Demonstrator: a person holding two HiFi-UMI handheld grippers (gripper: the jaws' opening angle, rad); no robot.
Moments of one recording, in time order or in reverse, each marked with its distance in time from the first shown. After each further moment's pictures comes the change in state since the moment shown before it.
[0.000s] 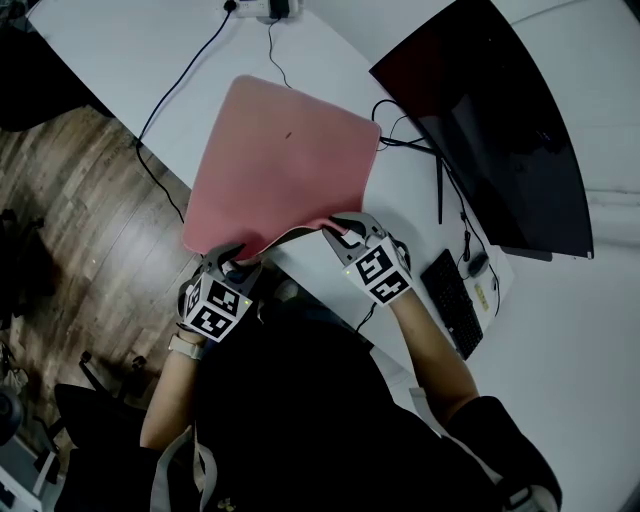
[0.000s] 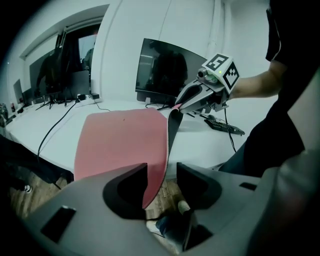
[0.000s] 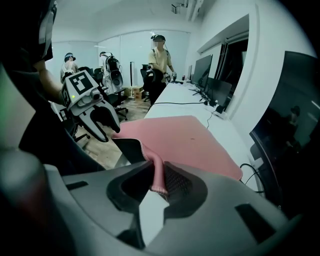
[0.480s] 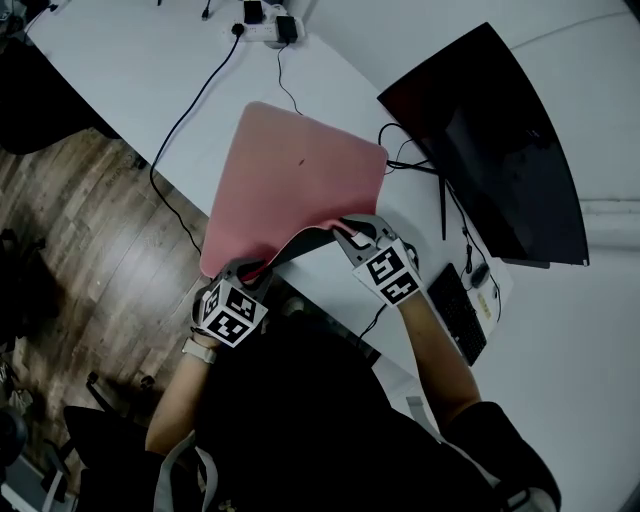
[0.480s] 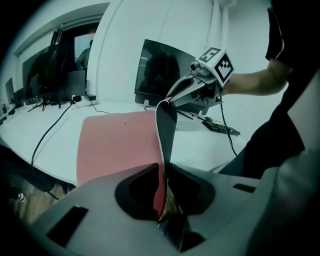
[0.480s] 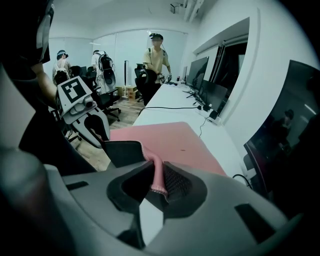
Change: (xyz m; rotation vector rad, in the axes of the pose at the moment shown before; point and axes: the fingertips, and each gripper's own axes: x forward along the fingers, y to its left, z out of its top) left arm 0.002 0.032 0.013 0.035 -0.023 -0.068; right arm 0.013 -0.032 0.048 0.022 0.005 -0.071
